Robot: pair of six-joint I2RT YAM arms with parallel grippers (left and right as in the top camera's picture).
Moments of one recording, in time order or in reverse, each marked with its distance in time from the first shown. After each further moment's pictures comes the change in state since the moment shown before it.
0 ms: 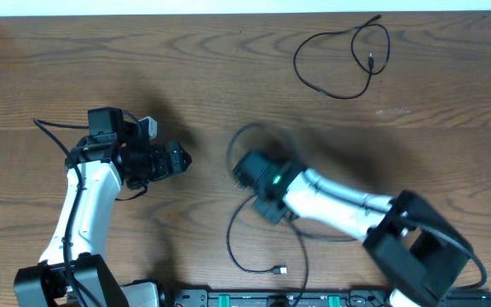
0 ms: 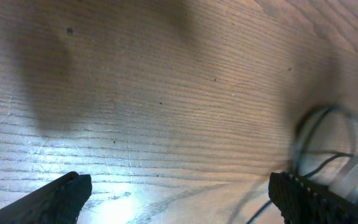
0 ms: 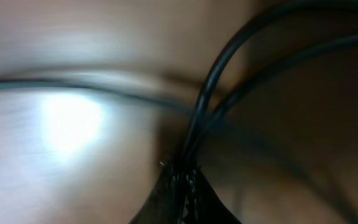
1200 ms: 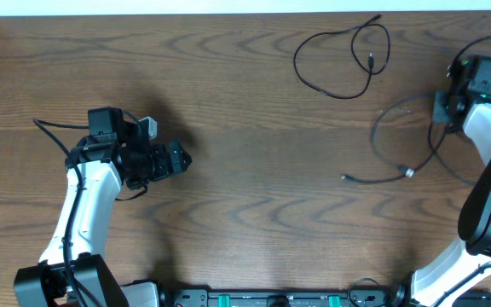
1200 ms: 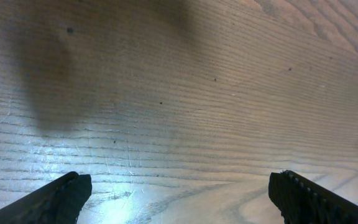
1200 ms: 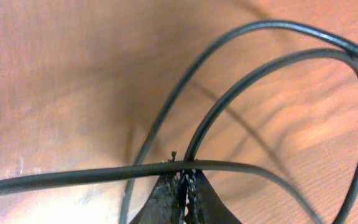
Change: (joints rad) left arm 0.000 0.000 0.000 -0.001 0.000 0.000; right arm -1.143 0.074 0.200 0.359 0.114 -0.203
